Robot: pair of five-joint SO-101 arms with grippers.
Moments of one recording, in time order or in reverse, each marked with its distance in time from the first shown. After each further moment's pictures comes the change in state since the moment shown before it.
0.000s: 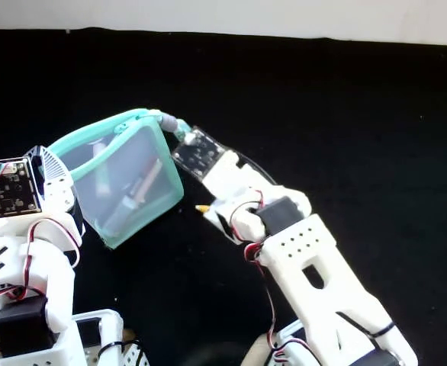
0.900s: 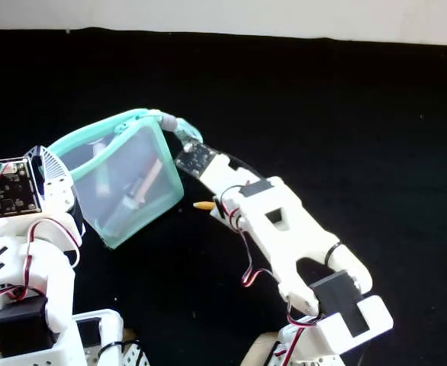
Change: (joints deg) left arm 0.0 0.0 0.0 0.0 0.0; right arm 4.6 34.4 -3.7 -18.1 7.4
